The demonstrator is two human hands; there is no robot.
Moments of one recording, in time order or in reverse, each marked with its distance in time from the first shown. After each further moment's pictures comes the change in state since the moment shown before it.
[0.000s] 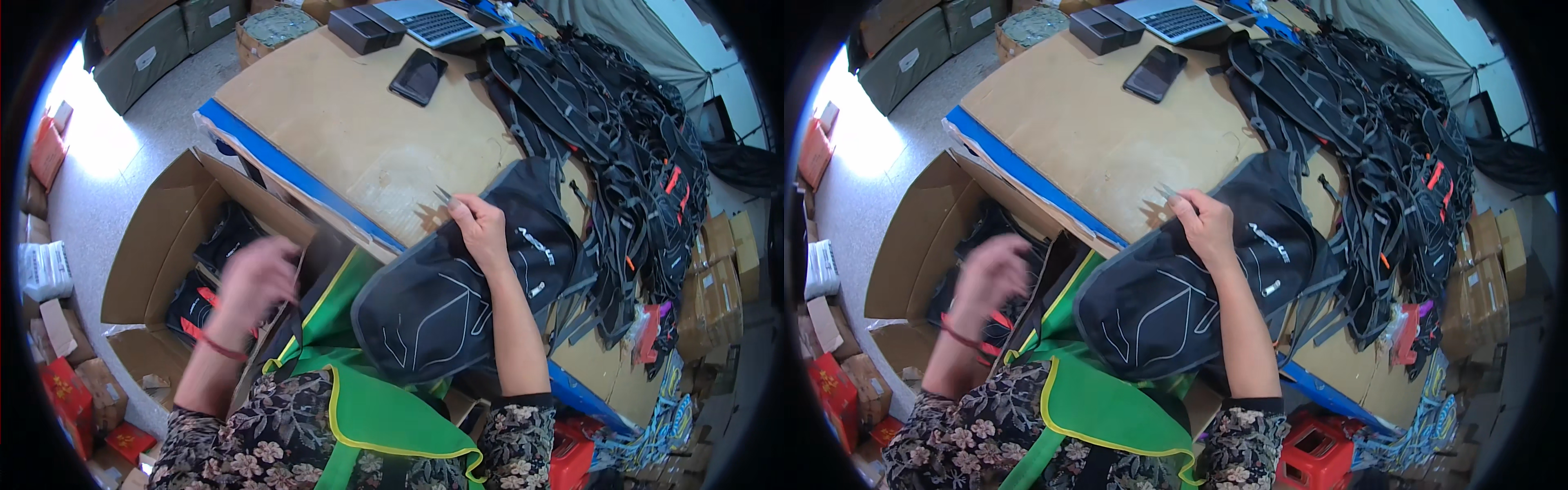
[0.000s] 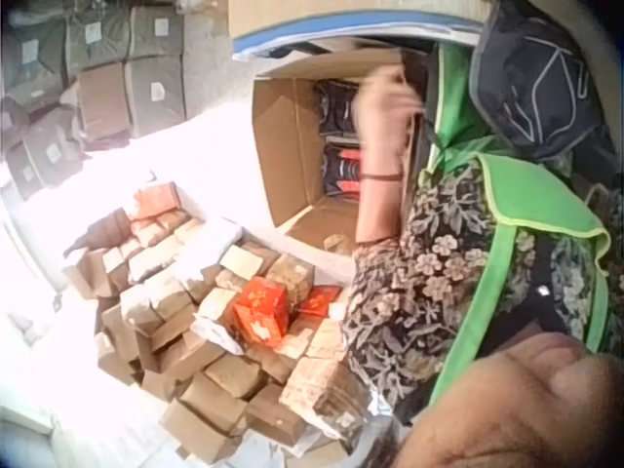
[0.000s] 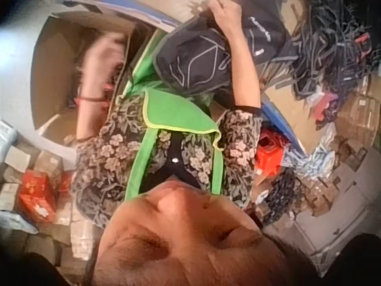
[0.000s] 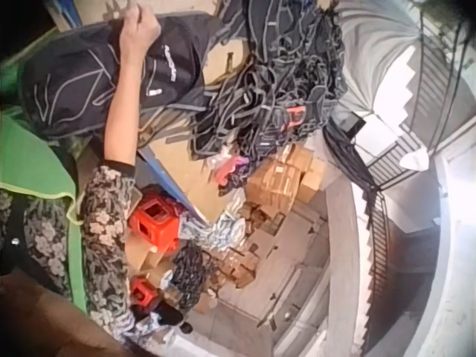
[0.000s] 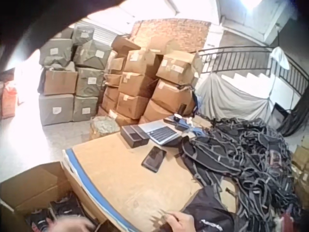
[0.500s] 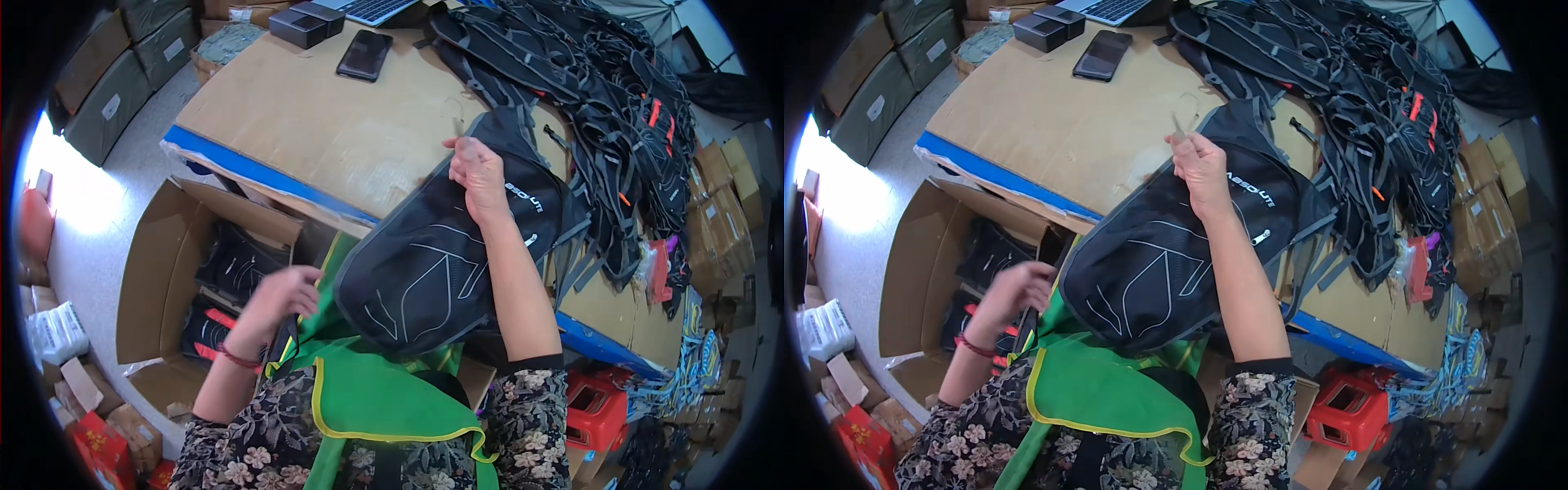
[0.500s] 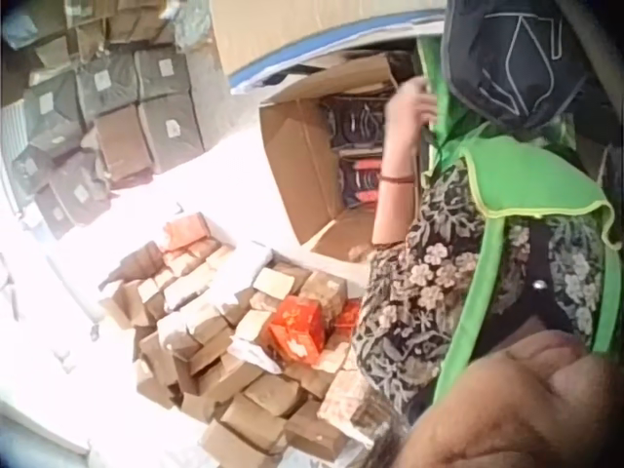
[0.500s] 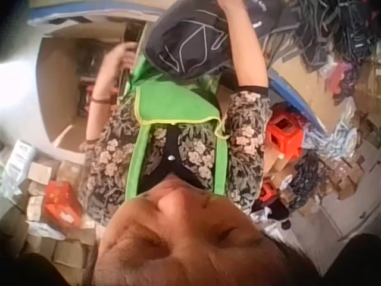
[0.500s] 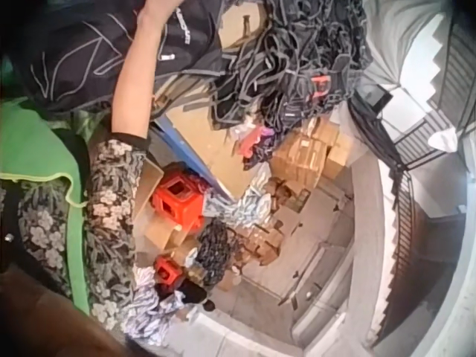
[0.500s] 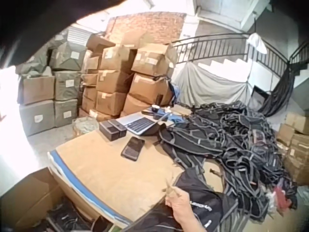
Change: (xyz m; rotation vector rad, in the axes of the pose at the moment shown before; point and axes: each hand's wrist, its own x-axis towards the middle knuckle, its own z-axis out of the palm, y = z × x) left_hand -0.007 -0.033 0.025 0.303 -0.238 -0.140; right_hand 0.002 -0.002 -0.030 0.714 0.115 0.231
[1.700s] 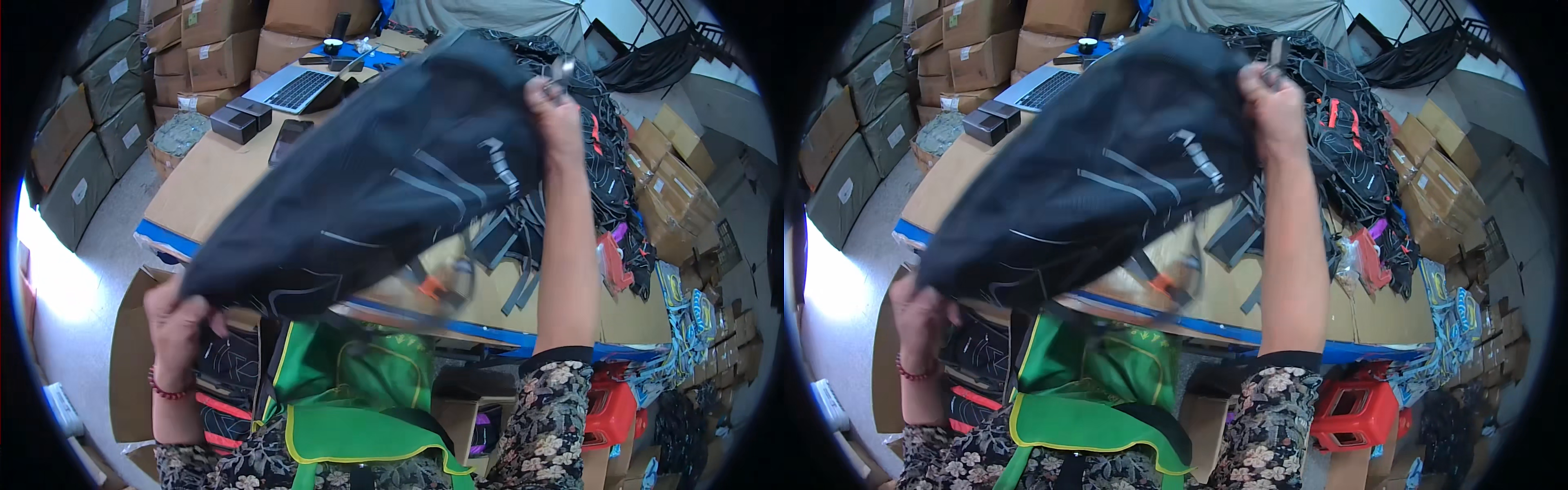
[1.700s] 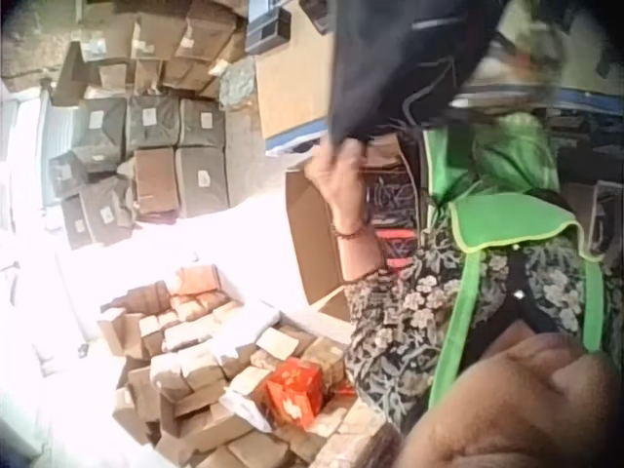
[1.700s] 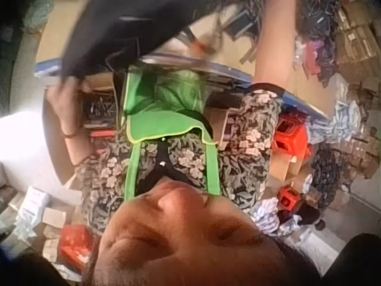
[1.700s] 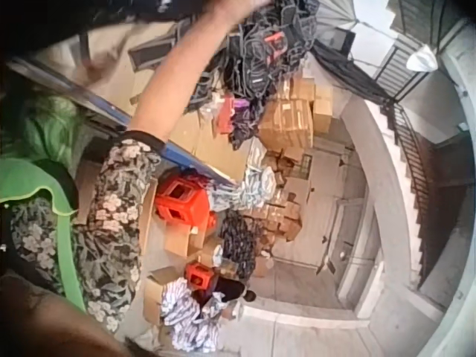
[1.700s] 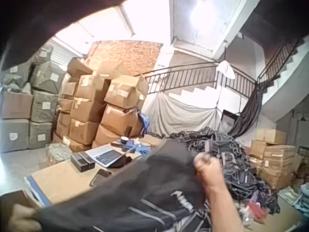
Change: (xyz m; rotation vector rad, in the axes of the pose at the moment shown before) left_hand -0.040 0.131 0.030 0.265 0.111 0.791; right_hand 0.008 -0.255 -0.067 -0.355 0.410 -0.546
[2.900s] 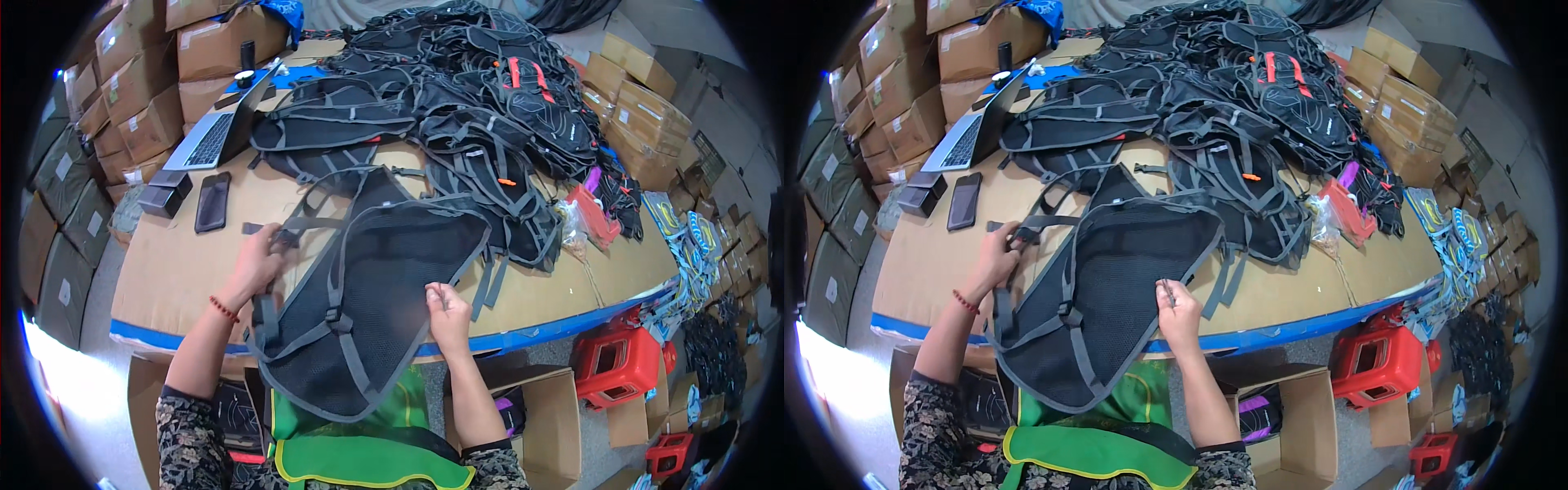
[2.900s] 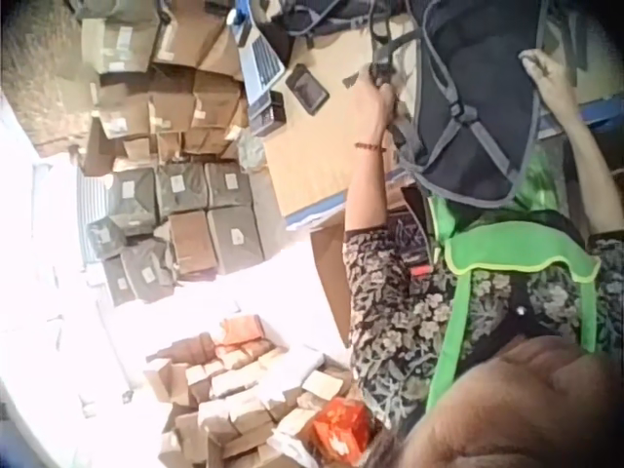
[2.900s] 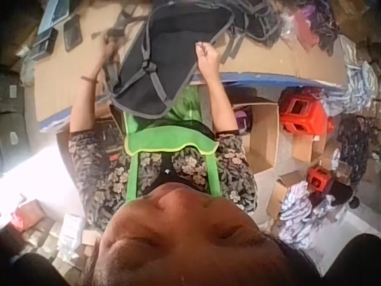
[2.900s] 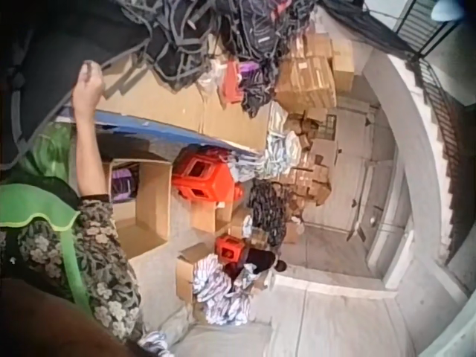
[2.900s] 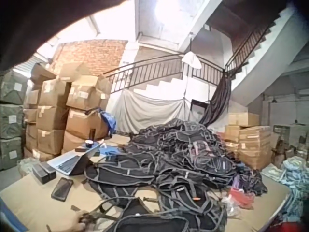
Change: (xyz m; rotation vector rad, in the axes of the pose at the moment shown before) left_hand 0.184 -0.137 0.178 0.834 -0.409 -0.109; right_hand -0.249 0.164 -0.074 -0.401 0.229 0.359
